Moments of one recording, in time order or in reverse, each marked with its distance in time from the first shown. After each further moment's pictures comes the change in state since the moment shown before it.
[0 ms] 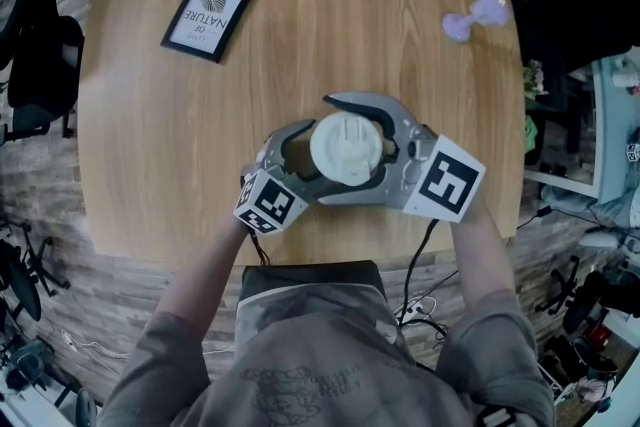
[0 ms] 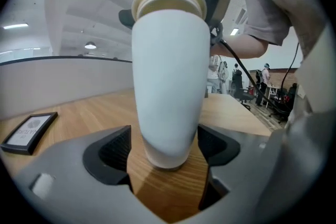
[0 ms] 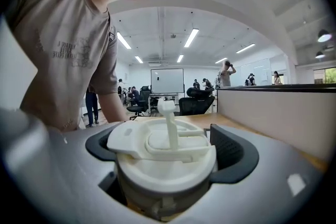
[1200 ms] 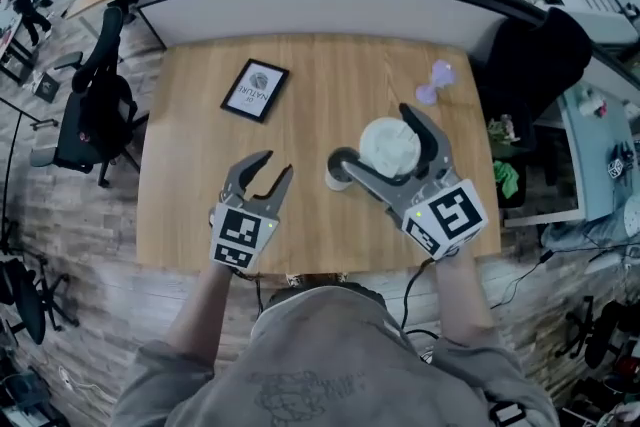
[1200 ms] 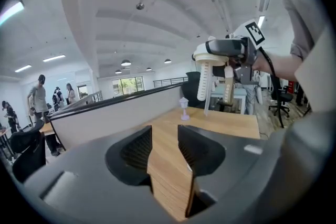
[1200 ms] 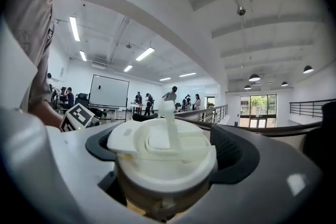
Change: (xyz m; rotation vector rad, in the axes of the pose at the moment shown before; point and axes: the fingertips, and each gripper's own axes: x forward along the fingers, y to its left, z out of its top) left arm -0.216 0.042 0.174 0.010 -0.032 0.437; right arm -0.096 0.020 0.185 -0.021 -0.168 -0.727
